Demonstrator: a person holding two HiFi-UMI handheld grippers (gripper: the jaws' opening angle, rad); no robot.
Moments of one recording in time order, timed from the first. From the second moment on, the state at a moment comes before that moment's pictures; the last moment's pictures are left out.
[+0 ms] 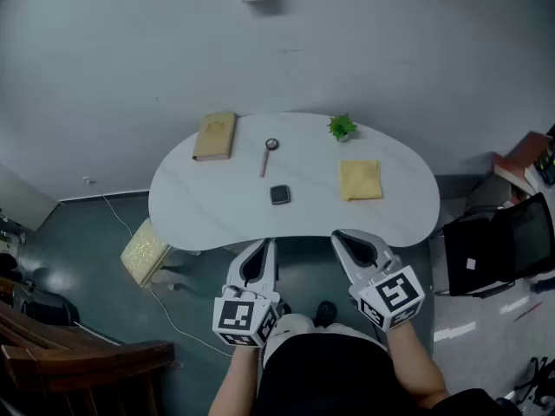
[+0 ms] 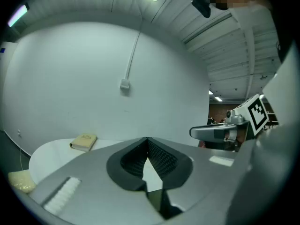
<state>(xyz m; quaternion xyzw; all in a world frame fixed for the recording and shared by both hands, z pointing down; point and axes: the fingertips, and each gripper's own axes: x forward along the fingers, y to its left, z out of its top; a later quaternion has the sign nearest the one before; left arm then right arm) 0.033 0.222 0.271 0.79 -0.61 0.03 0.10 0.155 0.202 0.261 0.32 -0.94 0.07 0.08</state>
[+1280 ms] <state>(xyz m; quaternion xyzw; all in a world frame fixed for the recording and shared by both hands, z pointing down) 0.021 0.203 0.286 0.79 -0.60 0.06 0.10 0.130 0.187 0.285 0.32 -0.94 0.10 0.11</state>
